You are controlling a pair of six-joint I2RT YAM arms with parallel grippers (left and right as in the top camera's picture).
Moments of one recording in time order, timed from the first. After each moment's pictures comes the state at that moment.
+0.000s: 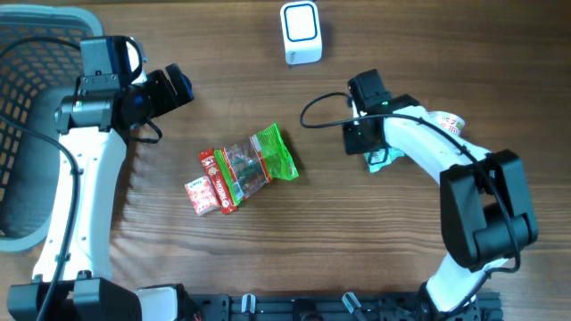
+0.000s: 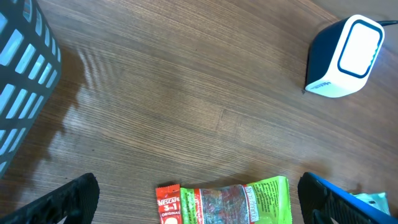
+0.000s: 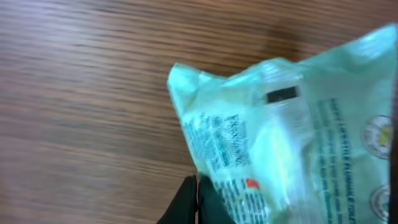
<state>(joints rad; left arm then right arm) 0.07 1.49 1.34 -0.81 0.14 -0.36 0.32 1.89 1.19 -0.66 0.05 0.19</state>
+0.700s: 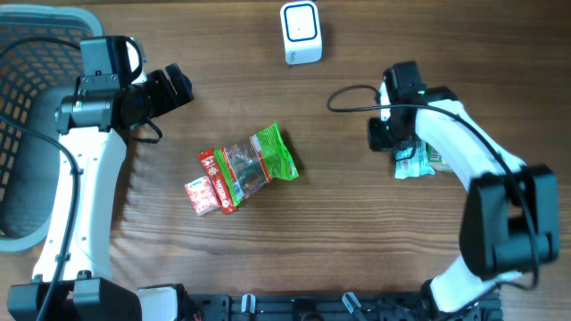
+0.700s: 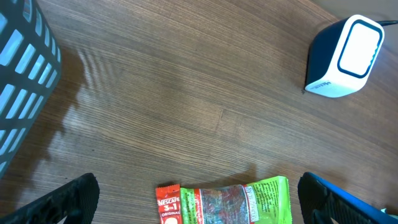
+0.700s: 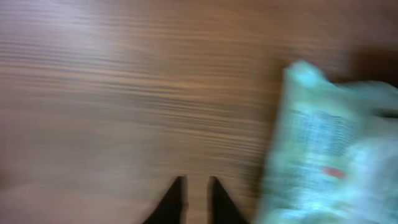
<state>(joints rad) 0.07 1.49 1.34 -0.81 0.13 -0.36 0.19 1.81 1.21 -0.80 -0.09 0.12</state>
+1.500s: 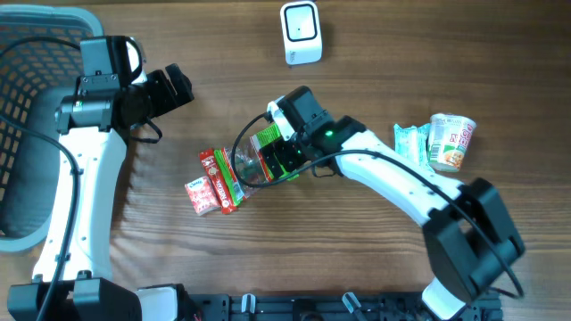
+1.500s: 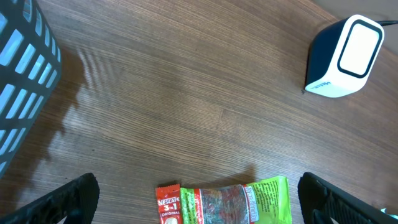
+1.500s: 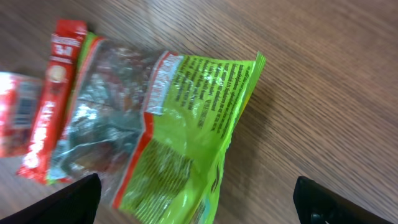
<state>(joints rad) 0.07 1.49 1.34 -0.81 0.13 -0.36 0.68 1.83 1.24 -0.49 -0.12 0.07</state>
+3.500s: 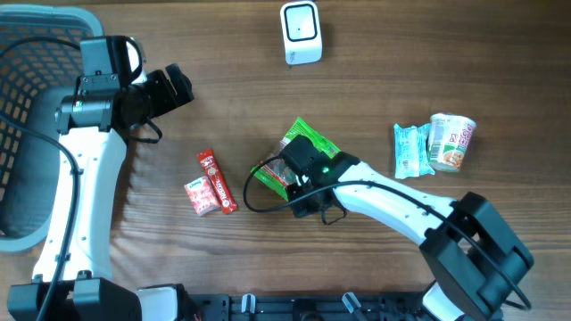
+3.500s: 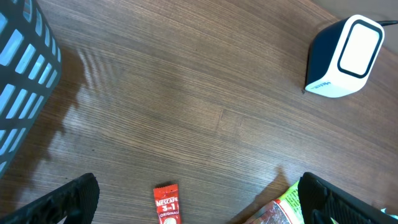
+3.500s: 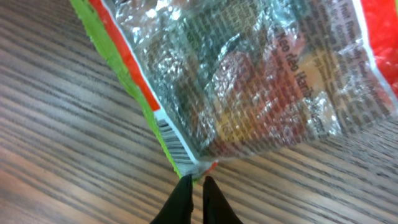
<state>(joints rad) 0.07 1.49 1.34 -0.81 0.13 -0.36 0.78 1.75 1.00 -0.63 -0.12 0.44</state>
